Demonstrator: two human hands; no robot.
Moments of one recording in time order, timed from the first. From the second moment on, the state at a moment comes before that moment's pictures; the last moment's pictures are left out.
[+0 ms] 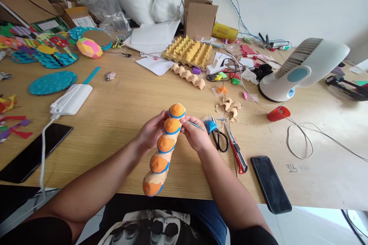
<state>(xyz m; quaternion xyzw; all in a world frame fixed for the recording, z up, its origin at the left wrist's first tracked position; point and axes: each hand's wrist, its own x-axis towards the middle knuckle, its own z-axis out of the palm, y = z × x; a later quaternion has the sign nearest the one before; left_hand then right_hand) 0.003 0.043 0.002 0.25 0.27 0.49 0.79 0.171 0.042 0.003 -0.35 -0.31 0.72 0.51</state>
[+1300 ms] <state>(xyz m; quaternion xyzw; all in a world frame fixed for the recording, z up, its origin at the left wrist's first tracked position) 0.009 0.034 -0.002 0.29 0.25 0.45 0.81 0.166 0.032 0.004 -0.28 -0.28 0.76 0.51</state>
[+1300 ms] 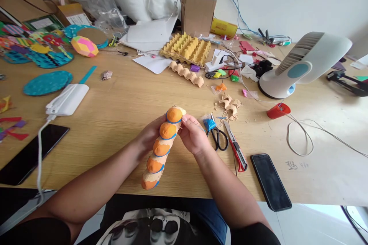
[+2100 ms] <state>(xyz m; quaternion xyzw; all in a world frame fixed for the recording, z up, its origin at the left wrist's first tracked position) 0.009 0.037 -0.010 0.30 0.28 0.44 0.80 0.167 0.034 0.000 -0.29 -0.23 0.77 0.52</state>
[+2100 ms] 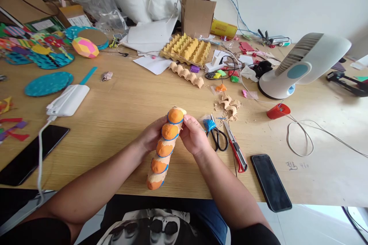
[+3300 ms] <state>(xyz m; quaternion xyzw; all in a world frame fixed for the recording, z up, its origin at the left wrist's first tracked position) 0.018 0.034 -0.007 0.25 0.30 0.47 0.79 0.174 0.045 -0.012 -0.32 -0.41 0.67 0.53</state>
